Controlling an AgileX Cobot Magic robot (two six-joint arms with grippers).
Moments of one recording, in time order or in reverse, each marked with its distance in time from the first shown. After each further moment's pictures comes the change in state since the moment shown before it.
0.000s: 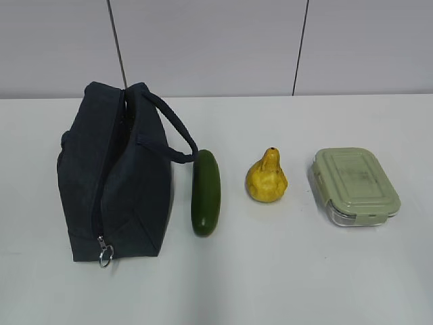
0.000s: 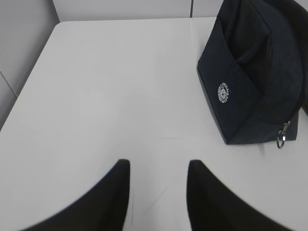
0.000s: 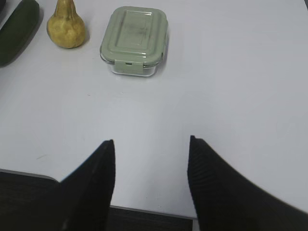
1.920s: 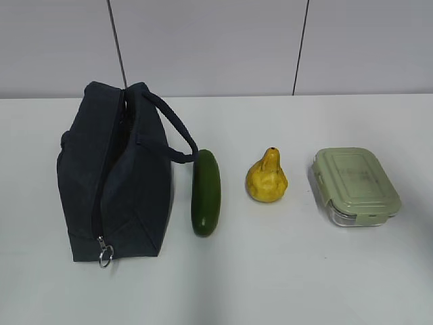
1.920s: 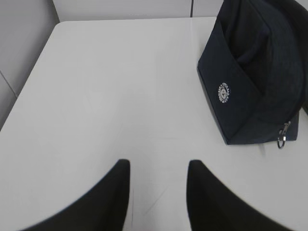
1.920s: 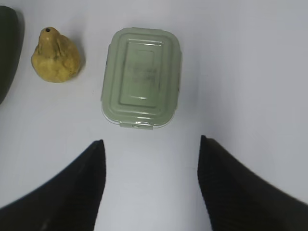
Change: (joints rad) left arm 0.000 0.000 0.000 0.000 0.000 0.000; right arm 0.000 1.078 -0.515 0.032 -0.207 0.045
